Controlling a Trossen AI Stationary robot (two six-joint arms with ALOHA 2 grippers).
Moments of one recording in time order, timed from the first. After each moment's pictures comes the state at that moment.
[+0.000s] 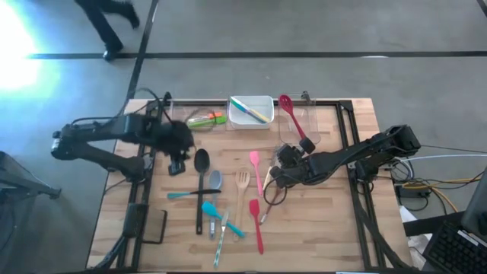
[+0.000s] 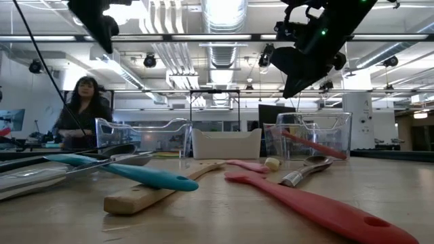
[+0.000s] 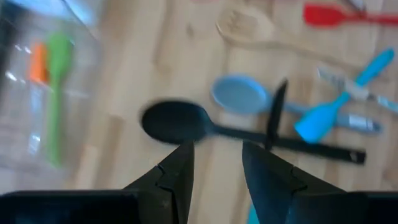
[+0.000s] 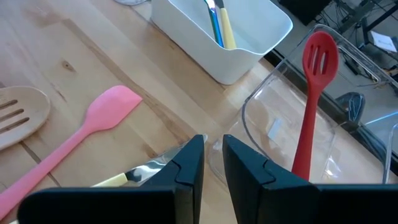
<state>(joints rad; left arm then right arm) 0.06 1.07 1.20 -1.22 -0.05 -0.16 0.22 1.56 1.03 -0.73 0.87 0.81</state>
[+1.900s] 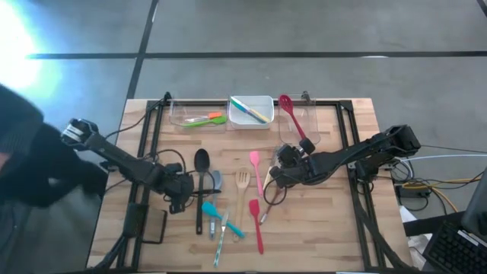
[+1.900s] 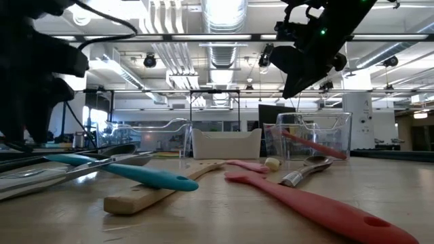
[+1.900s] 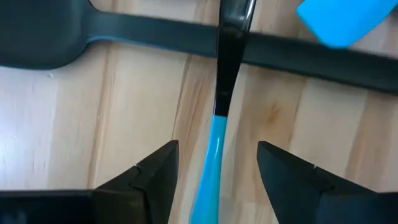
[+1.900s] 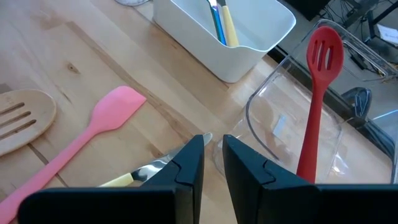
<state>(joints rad) -0.46 1.17 0.63 -0.78 -0.13 -0.64 0.22 1.56 1.03 -0.72 0.85 0.84</state>
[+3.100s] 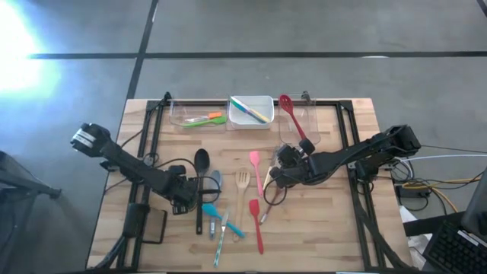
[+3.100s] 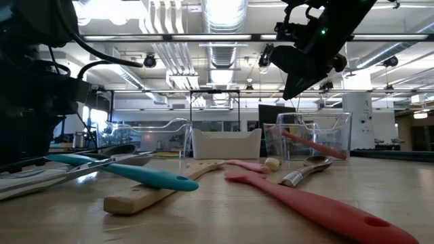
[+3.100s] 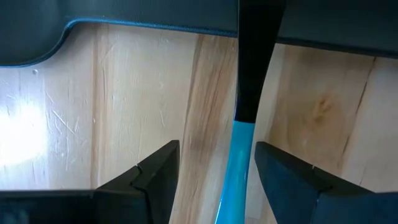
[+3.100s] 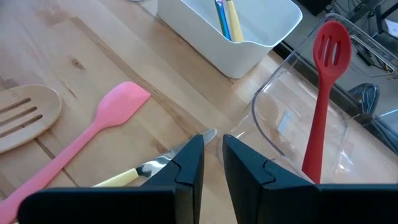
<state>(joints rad) -0.46 1.38 0.63 -0.73 -0.18 -0.60 0.22 1.56 1.03 -0.72 0.83 0.84</state>
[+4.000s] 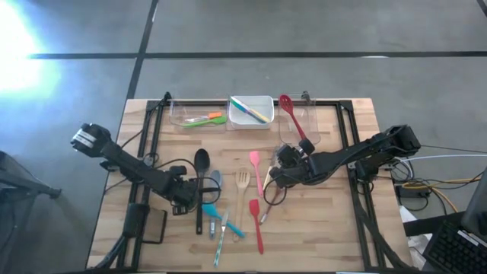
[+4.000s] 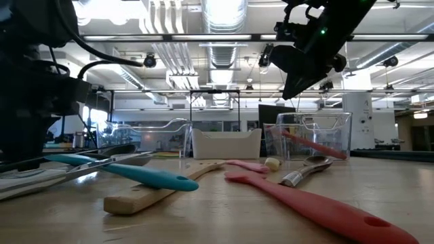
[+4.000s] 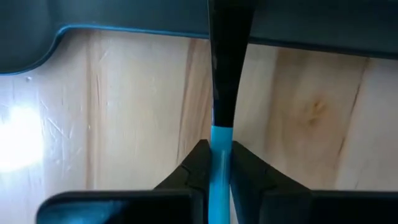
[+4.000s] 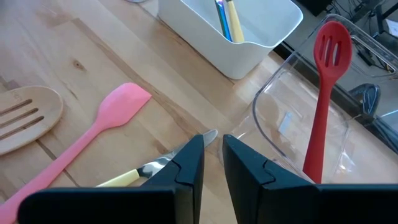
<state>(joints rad) -0.46 1.38 0.63 -0.74 -0.17 -0.58 0.22 1.56 1.03 -0.72 0.83 0.84</state>
